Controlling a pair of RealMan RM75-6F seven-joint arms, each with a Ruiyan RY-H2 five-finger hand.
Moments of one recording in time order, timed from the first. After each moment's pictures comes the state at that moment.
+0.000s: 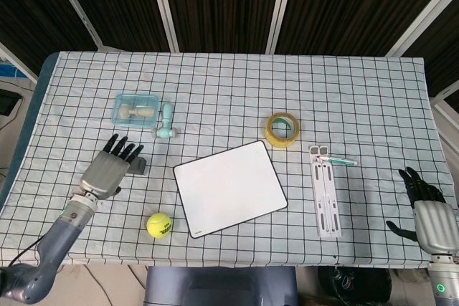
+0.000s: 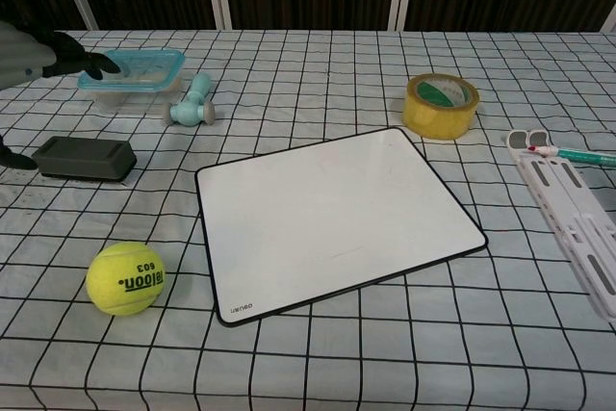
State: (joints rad) left arm -0.68 -1.17 0.07 -1.87 1.10 1.18 0.77; right arm 0.06 -1.12 0.08 -1.65 -1.45 1.48 -0.08
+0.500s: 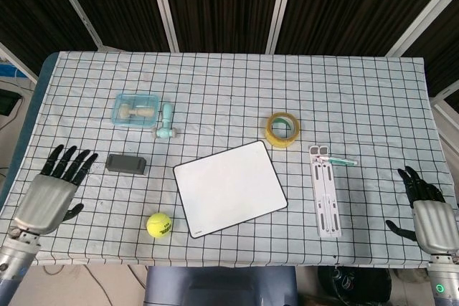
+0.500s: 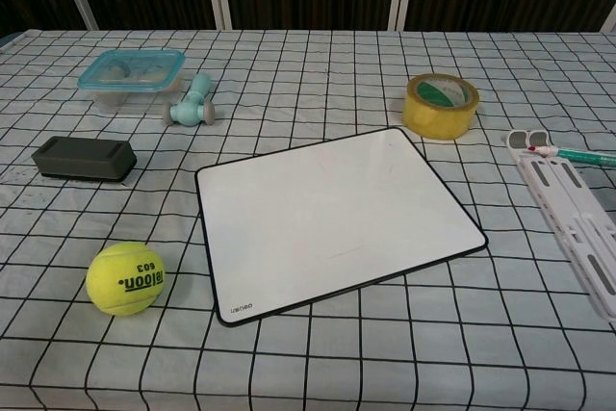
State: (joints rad) left arm -0.40 -0.94 0.21 -2.01 1.52 1.54 0.57; right arm 0.06 -1.13 0.08 -1.64 -1.47 1.49 -0.08
